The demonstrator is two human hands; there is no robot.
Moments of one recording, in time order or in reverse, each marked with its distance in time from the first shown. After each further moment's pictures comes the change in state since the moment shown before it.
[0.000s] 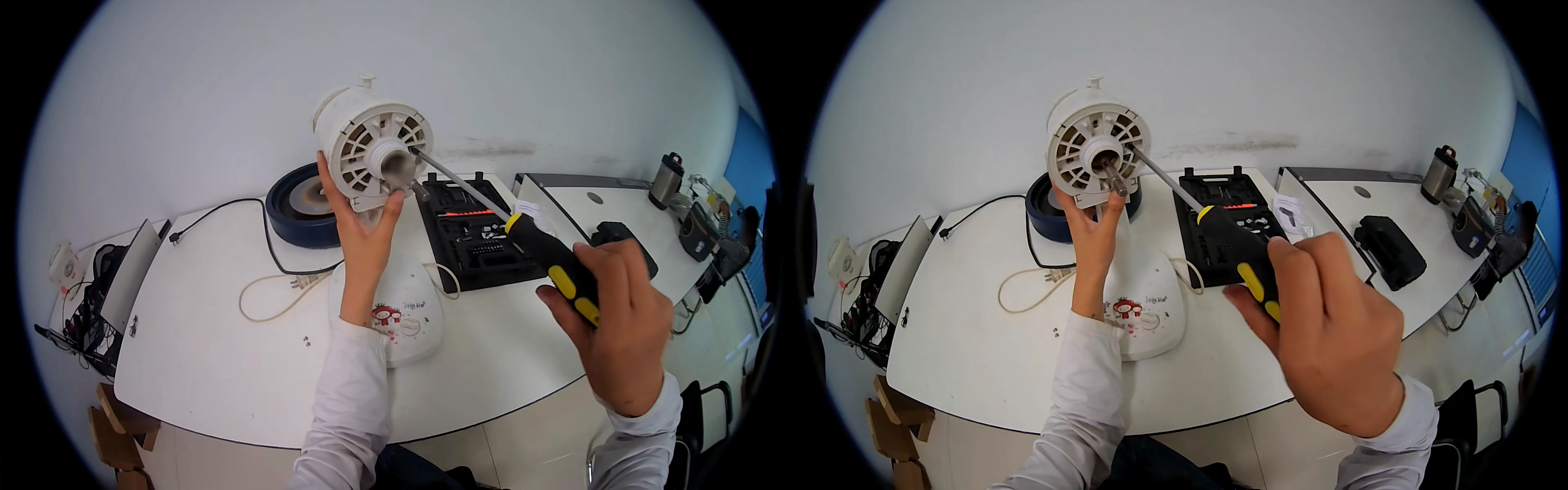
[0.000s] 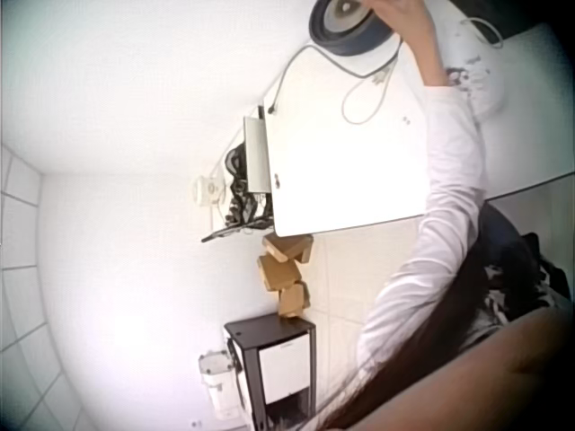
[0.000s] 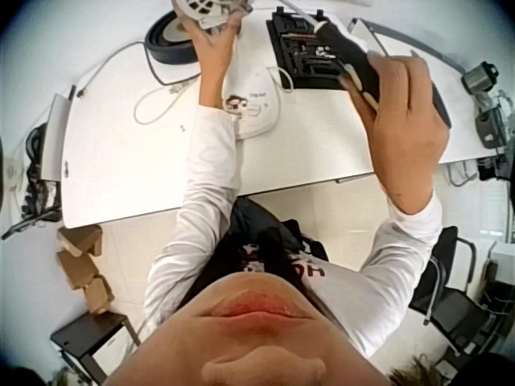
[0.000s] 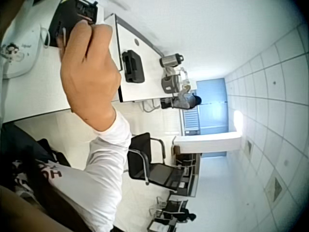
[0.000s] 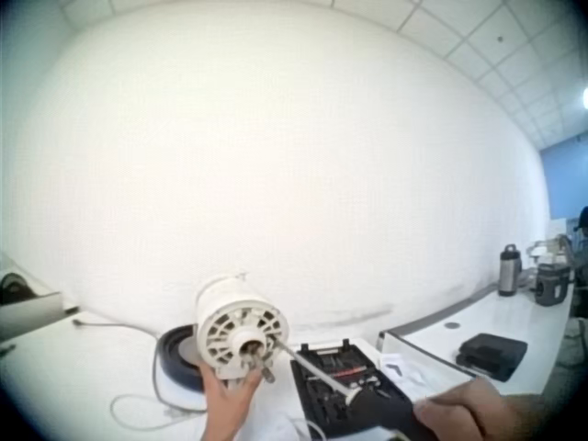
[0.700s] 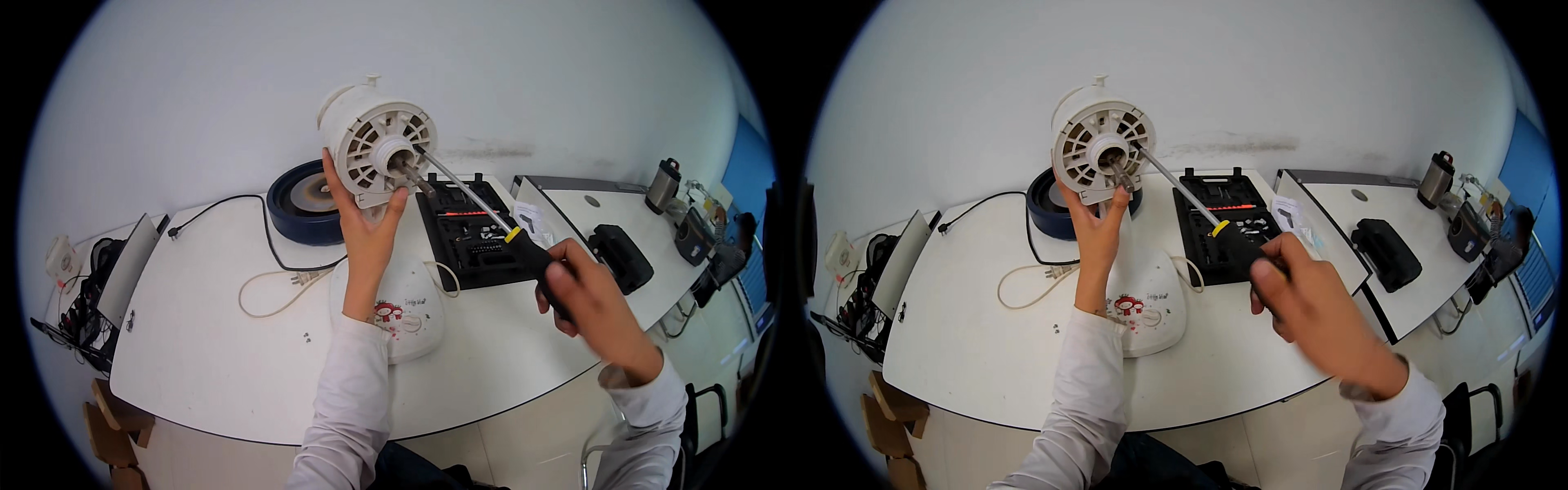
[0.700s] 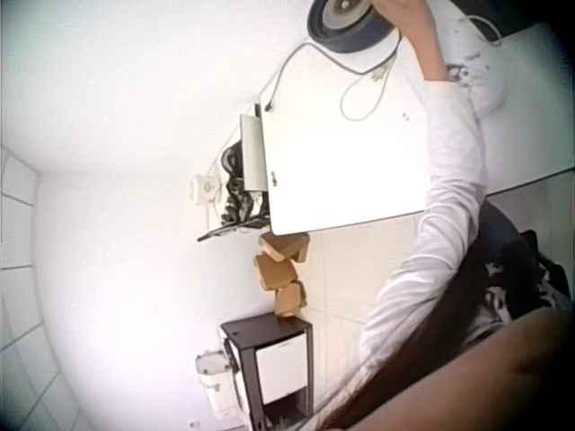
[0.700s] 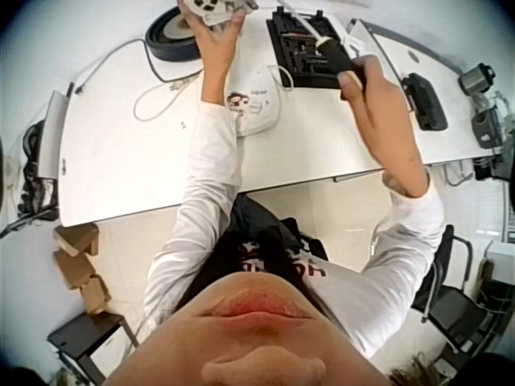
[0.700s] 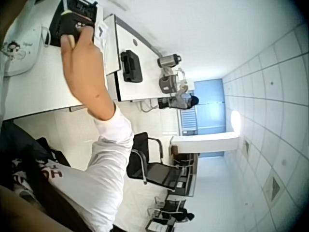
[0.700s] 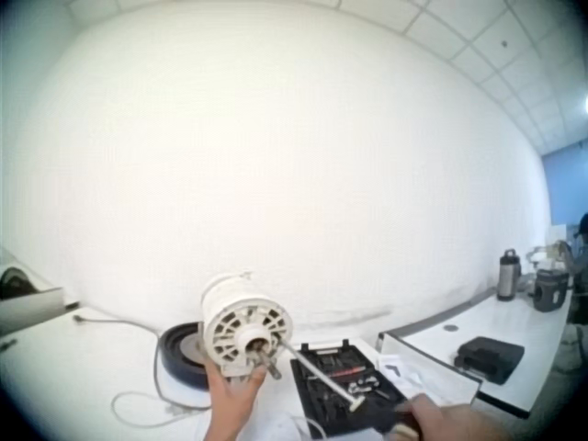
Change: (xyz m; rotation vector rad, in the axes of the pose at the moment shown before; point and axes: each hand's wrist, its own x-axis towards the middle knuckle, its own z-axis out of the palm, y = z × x) left_hand 0.001 0.004 0.002 -0.049 0.011 0.002; right_hand -0.001 0.018 0.015 1.081 -0.643 0.765
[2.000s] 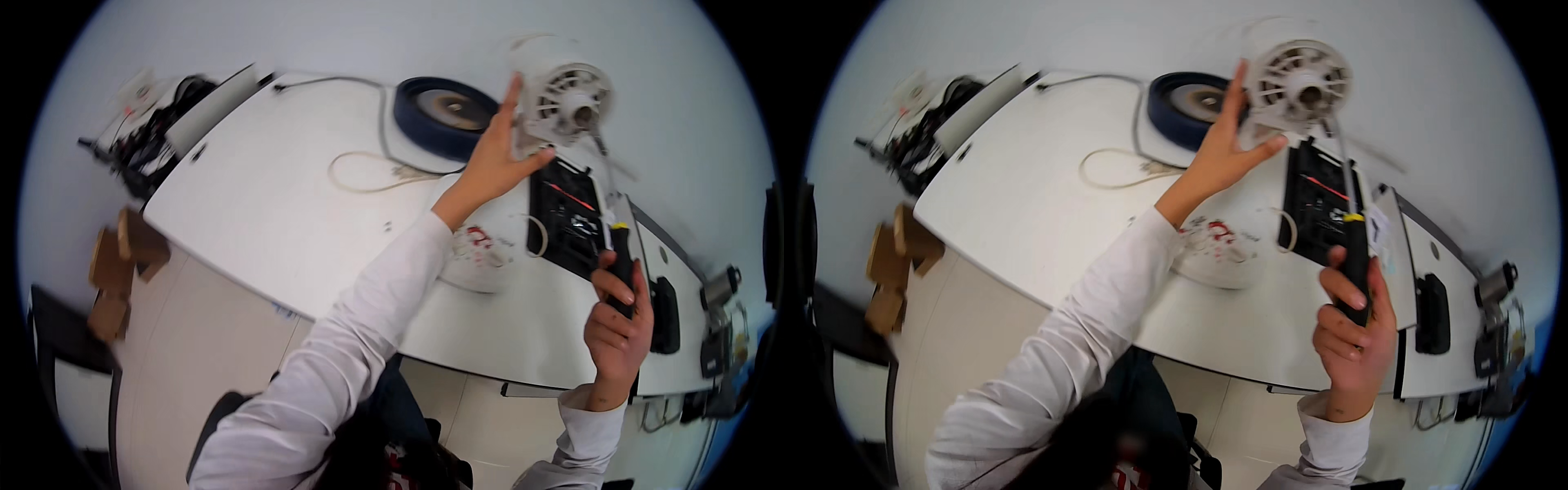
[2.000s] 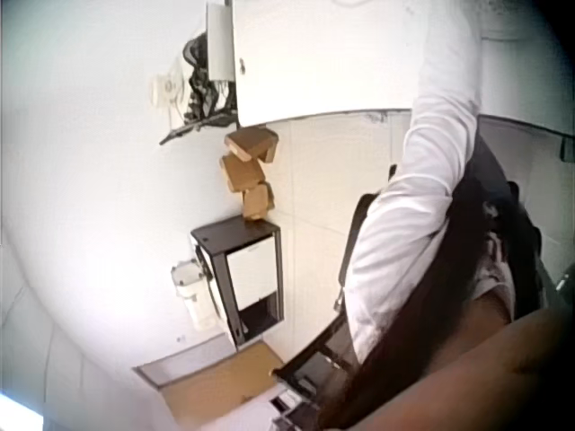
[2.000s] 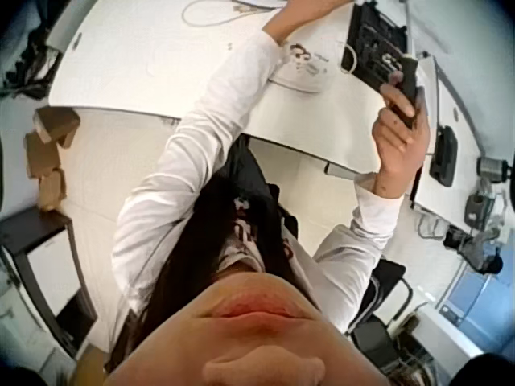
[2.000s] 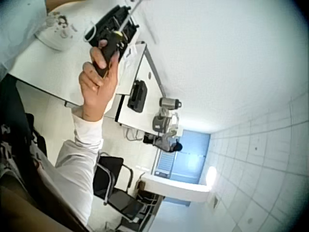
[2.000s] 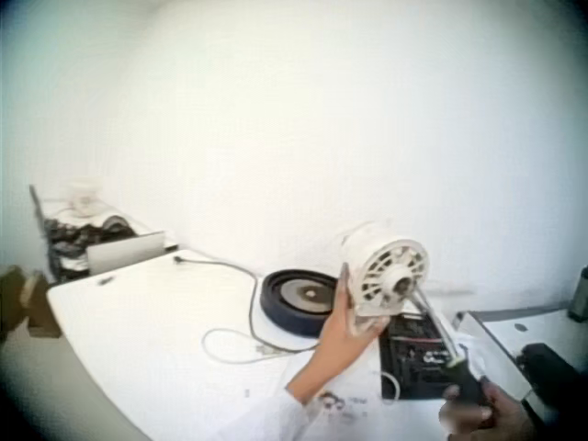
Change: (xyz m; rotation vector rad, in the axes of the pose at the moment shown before) left_hand -0.005 0.006 -0.031 0.172 -0.210 0.096; right_hand 0.000 0.038 0.043 1.791 -0.620 0.309
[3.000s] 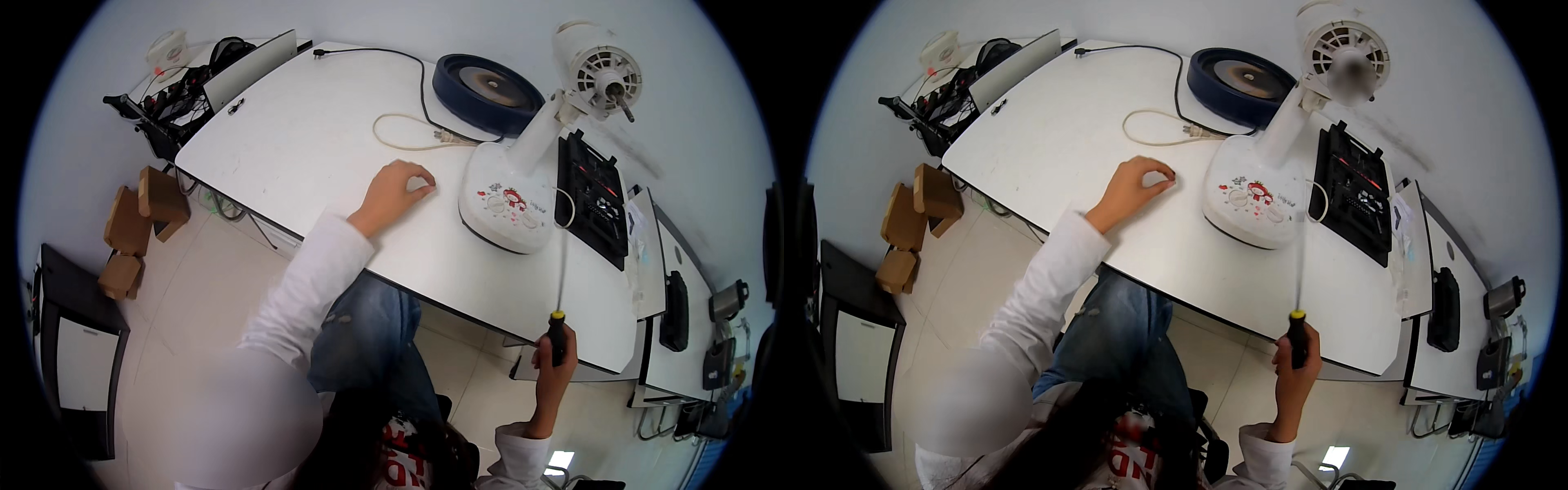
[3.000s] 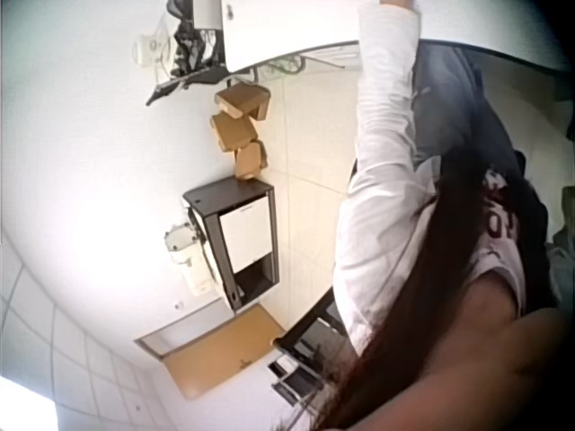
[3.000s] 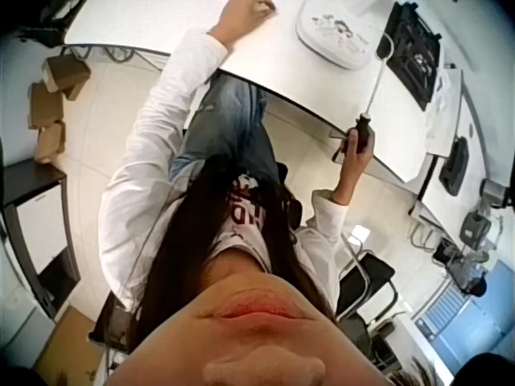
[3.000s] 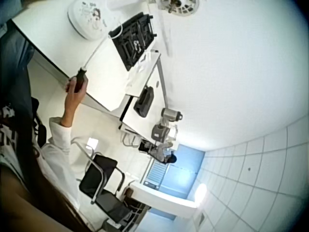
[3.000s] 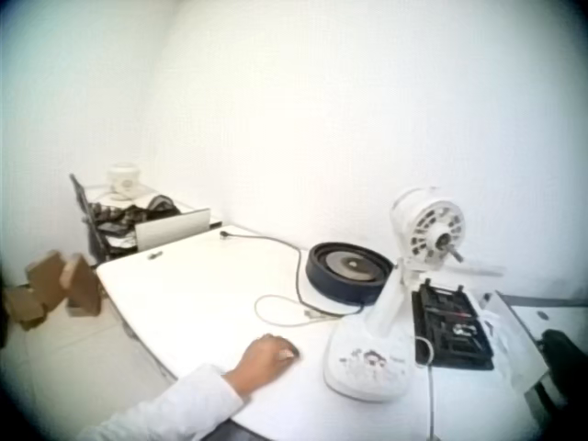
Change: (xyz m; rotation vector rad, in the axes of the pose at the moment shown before) left_hand -0.167 0.027 -0.159 0.711 -0.212 -0.384; right_hand -0.081 0.101 -0.130 -1.589 0.565 -0.519
